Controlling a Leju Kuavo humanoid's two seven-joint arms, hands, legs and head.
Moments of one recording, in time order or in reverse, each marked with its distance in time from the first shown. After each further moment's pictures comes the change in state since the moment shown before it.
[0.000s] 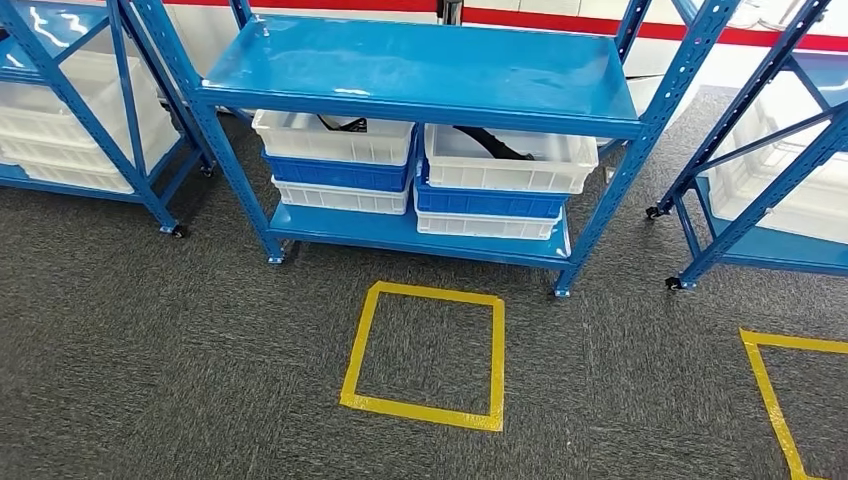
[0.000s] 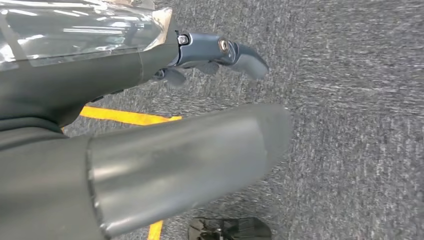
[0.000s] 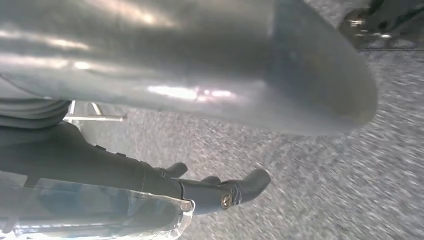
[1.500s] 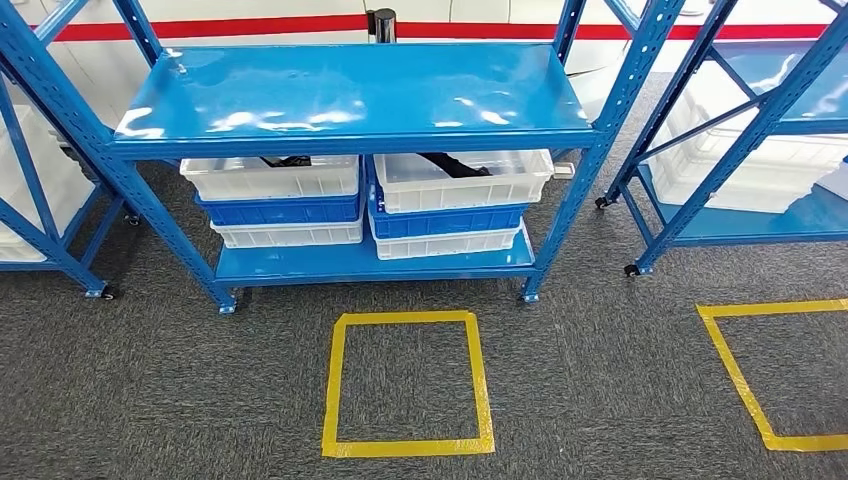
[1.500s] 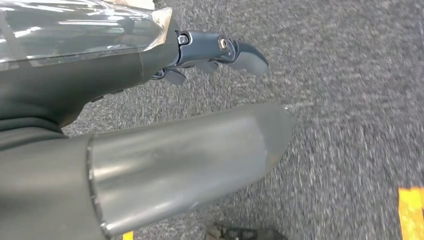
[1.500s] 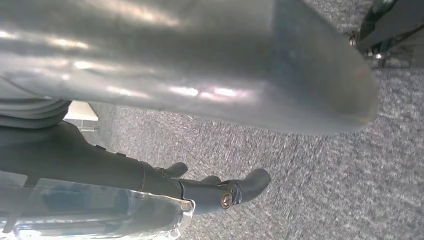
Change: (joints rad) left arm -0.007 -0.003 0.008 0.000 -0.029 0.013 0.007; right arm -0.003 -0.002 -0.002 -0.001 0.020 0.009 -0.009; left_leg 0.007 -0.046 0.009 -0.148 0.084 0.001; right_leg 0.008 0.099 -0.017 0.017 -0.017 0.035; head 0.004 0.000
